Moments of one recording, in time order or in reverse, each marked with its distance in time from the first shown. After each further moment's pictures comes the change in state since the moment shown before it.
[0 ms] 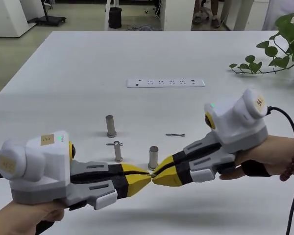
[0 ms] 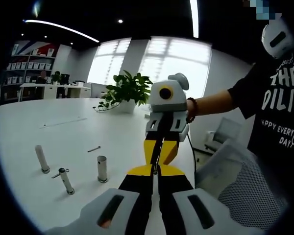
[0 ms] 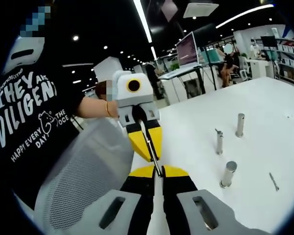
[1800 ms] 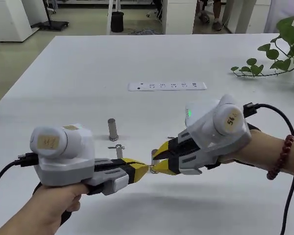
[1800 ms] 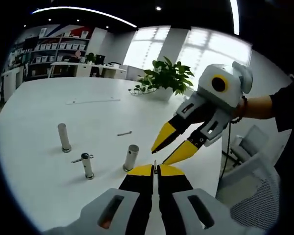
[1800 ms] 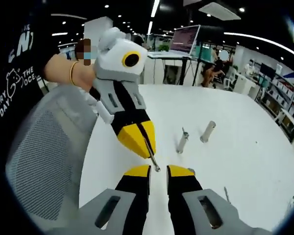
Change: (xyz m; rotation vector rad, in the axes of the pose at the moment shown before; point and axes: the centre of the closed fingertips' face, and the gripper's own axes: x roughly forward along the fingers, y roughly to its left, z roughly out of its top) left arm 0.006 0.053 -0.014 -0.173 0.103 0.303; right arm -0.003 -0.059 -0.001 -0.216 0.193 -0.322
